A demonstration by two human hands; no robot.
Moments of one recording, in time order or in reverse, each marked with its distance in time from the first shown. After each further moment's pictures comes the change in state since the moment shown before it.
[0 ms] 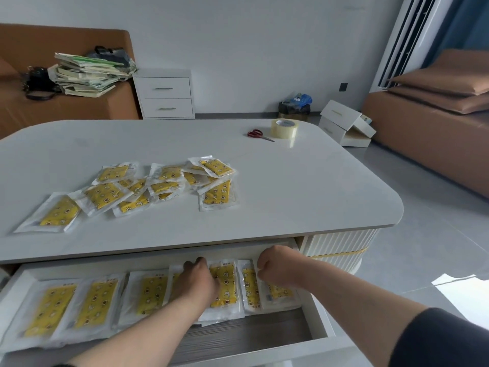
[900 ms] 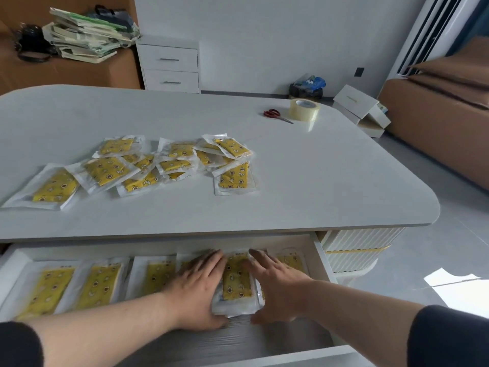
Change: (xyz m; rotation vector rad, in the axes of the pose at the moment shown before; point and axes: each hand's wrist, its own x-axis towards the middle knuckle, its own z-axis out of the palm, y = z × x) left_hand 0.004 -0.054 0.006 0.372 -0.176 0.610; right_hand 0.018 -0.014 0.057 -0.333 -0.107 -0.294
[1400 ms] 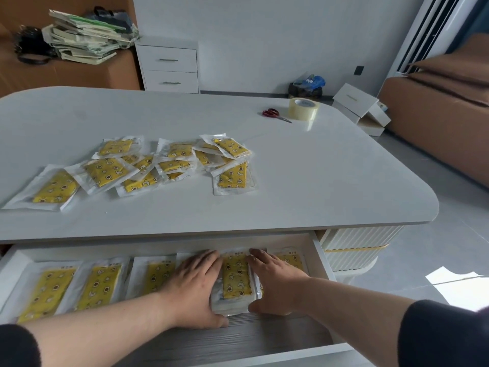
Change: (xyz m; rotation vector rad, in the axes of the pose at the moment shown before) left_hand 0.000 -0.005 -0.002 0.053 -0.027 -0.029; right_hand 0.007 0.001 0.001 0.086 0.011 0.072
